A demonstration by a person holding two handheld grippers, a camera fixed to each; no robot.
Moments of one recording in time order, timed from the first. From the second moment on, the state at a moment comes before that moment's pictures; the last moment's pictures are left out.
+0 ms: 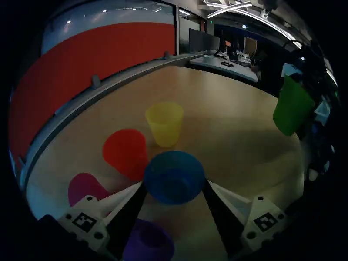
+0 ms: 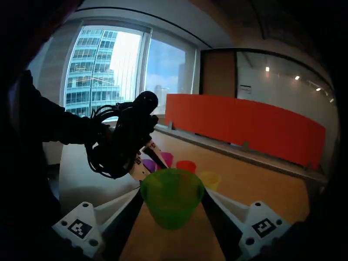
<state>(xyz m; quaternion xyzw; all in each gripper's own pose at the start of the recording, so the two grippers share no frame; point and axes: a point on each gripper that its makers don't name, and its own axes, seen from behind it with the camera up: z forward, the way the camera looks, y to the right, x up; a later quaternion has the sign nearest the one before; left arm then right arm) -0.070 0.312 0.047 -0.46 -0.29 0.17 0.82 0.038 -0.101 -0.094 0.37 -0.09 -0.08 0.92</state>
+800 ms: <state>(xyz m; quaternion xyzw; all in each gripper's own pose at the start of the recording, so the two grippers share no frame) -0.071 0.312 0.052 -0.45 -0.29 0.16 0.83 0.037 -0.100 -0.093 0.37 -0.10 -0.08 0.92</state>
